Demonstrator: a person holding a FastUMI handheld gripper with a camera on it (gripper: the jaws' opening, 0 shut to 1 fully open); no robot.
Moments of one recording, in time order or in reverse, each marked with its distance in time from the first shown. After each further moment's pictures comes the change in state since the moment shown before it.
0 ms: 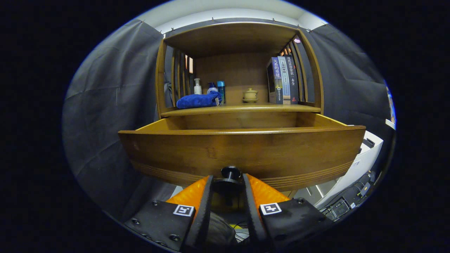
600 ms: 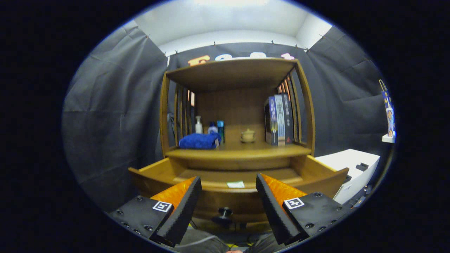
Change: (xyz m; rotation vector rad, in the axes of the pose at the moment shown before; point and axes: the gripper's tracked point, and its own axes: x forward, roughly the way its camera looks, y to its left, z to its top) arm -0.030 -0.012 0.137 -0.024 -0.314 0.000
